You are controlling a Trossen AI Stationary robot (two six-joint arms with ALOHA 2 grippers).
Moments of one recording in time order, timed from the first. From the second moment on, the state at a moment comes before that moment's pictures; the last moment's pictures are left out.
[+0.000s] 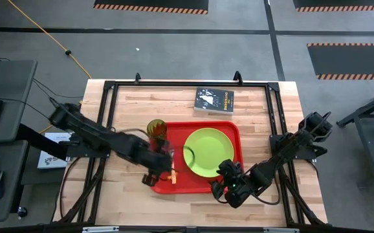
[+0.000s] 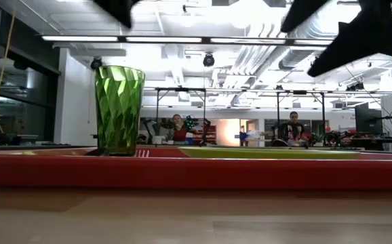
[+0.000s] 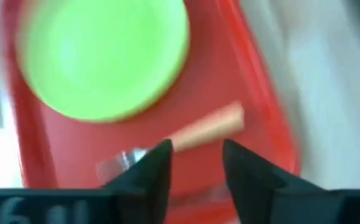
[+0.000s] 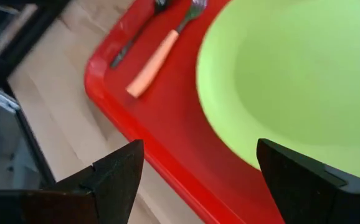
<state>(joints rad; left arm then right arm) -0.42 1.57 1.33 -0.88 -0.20 -0.03 0.69 1.67 1.15 -0.54 0.63 1.46</state>
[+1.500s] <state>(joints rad) 0.02 0.33 0.44 -0.03 -0.06 -0.21 0.38 1.65 1.46 -0.61 0.50 0.83</state>
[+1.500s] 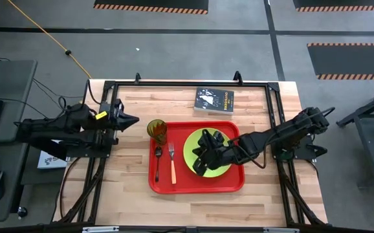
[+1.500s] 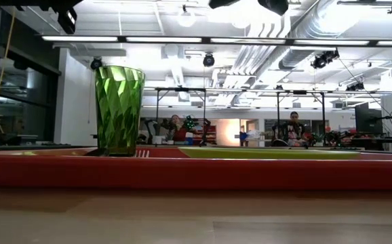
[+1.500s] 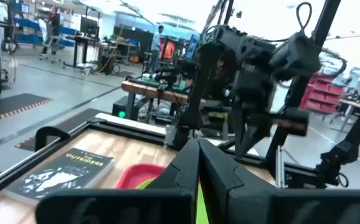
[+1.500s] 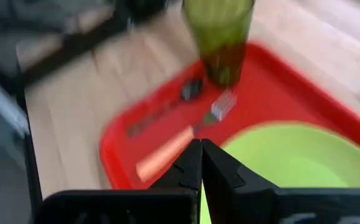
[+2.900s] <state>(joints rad) -0.05 0.02 0.01 0.16 -0.11 -0.35 0.43 1.02 0.81 -0.17 0.37 0.74</state>
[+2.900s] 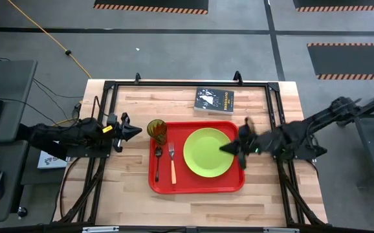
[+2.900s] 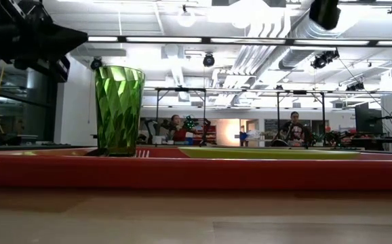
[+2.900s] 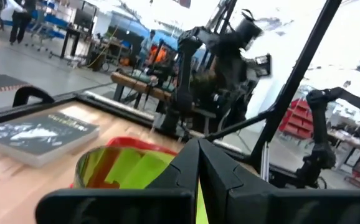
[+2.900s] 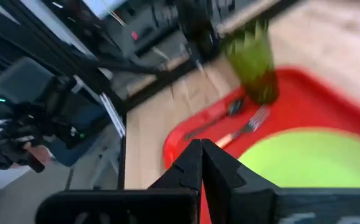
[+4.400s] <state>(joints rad) -0.05 0.02 0.01 0.12 -0.12 -0.35 0.12 0.01 0.01 0.02 0.02 0.18</state>
